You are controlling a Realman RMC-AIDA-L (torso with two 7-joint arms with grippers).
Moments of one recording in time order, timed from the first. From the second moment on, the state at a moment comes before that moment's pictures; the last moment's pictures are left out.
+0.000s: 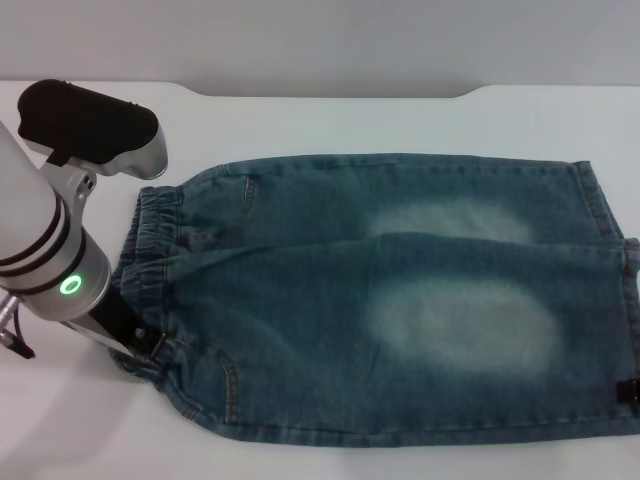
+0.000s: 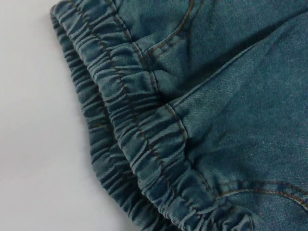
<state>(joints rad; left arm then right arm) -0.51 -2.06 -1.51 -1.51 2.78 -1.70 0.03 0.00 2.08 1.96 1.56 -2.39 1.49 -0.40</state>
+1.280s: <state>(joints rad) -0.41 -2.06 -1.61 -1.59 2.80 -1.43 0.07 -0.05 2.08 2.07 1.90 -2.19 1.40 -0.59</state>
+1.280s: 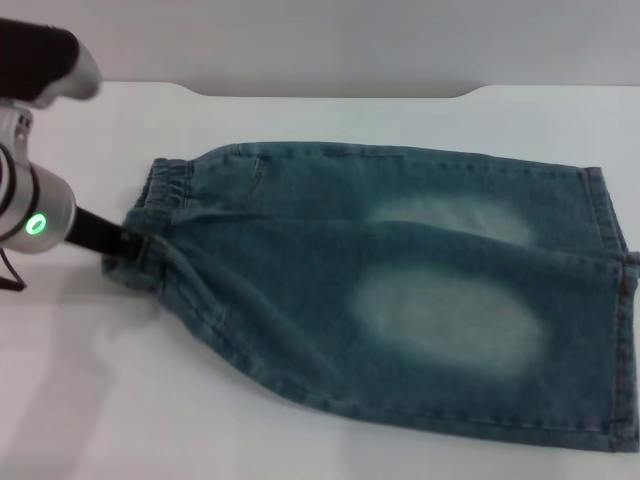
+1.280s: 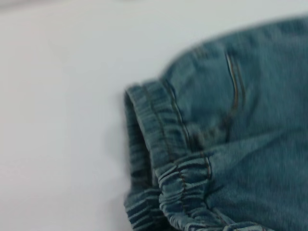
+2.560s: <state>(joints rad) -0.38 -2.06 -1.59 -1.66 2.76 -1.48 0.07 -0.05 2.08 2.09 1.80 -2.22 1.65 -0.28</state>
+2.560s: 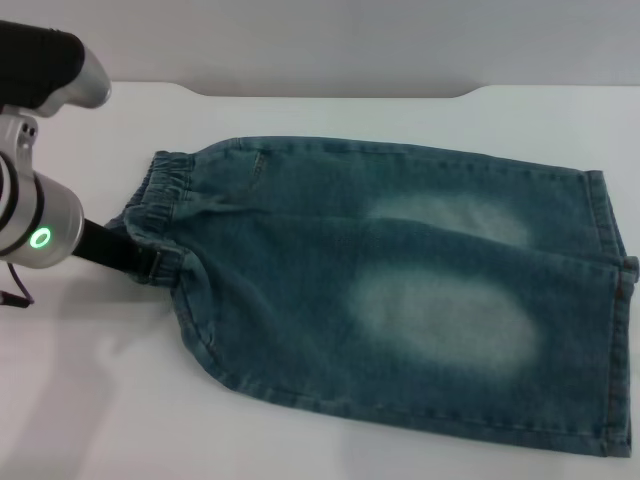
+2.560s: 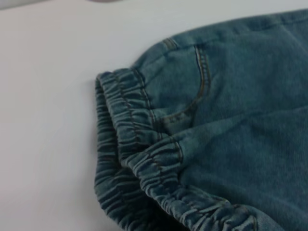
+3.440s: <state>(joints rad) -0.40 -2.06 -1.59 -1.61 2.76 -1.50 0.09 -0.06 2.08 2.06 1.58 -2.22 1.60 -0.30</state>
